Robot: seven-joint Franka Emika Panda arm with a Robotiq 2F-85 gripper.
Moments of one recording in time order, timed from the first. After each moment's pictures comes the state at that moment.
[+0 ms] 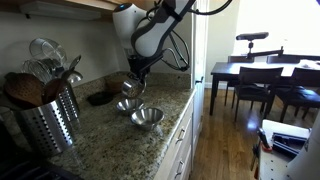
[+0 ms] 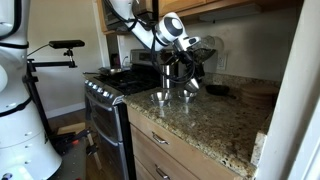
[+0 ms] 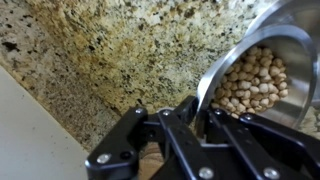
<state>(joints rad) 0.16 0.32 -0.11 -1.89 -0.60 2.41 0.66</state>
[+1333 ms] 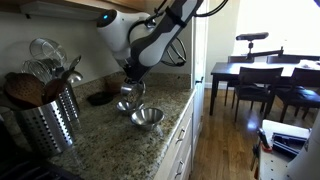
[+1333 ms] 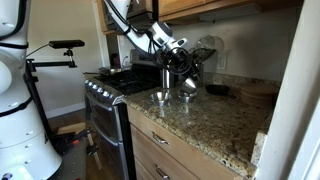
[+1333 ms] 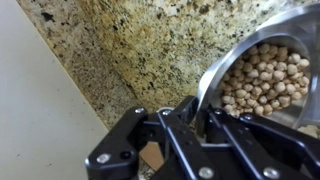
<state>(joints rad) 0.21 0.33 -0.05 -1.90 -0.93 2.28 0.86</state>
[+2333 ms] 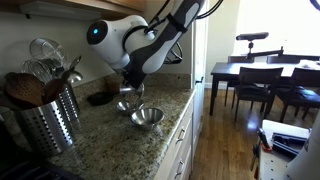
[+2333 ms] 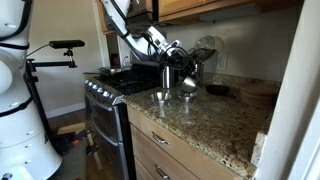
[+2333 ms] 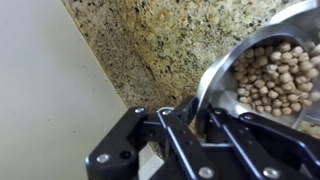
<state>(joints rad) 0.22 0.35 0.03 -1.90 -1.16 2.15 1.03</state>
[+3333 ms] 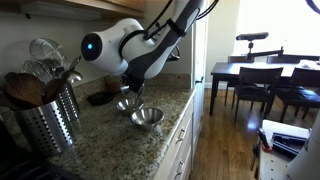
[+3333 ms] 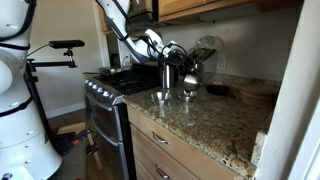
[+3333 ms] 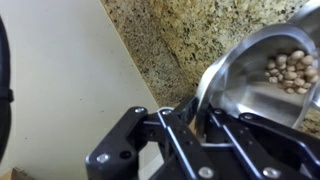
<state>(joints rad) 0.22 0.38 0.08 -1.89 -1.32 1.99 1.15</state>
